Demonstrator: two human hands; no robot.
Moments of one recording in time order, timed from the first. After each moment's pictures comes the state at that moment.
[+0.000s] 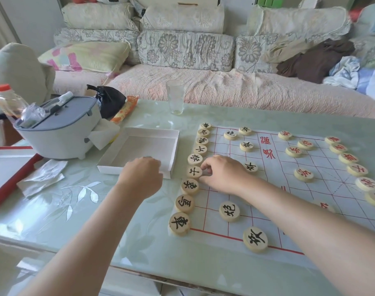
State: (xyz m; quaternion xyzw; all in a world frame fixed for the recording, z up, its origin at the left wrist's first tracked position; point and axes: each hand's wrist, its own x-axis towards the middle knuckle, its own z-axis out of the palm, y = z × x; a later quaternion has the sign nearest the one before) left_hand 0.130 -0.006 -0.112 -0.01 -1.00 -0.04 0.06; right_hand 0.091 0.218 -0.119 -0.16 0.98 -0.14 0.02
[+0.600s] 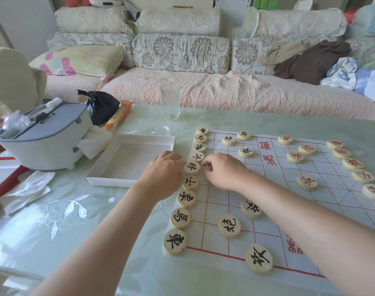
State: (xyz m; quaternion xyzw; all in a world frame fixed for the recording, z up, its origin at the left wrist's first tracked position) left_hand 0.083 0.033 -0.122 -0.17 -0.98 -0.08 0.09; right_hand 0.059 0.223 -0.110 -0.13 0.98 -0.16 0.04
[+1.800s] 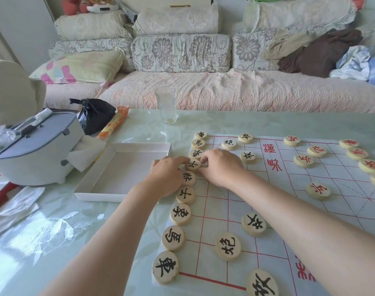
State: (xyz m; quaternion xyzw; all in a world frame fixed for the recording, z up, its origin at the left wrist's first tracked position) left_hand 0.042 0.063 -0.116 -0.04 -0.98 -0.19 0.00; right_hand 0.015 0.226 -0.119 -0.12 0.98 -0.18 -0.01
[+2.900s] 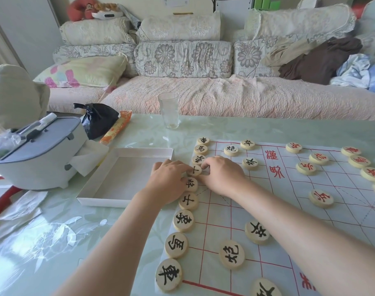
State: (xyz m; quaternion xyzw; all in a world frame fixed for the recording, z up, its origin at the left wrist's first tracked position) left_hand 0.036 0.053 -0.128 -0.10 -0.99 -0.12 0.07; right_hand 0.021 0.221 -0.119 -0.11 0.97 -0.21 -0.01
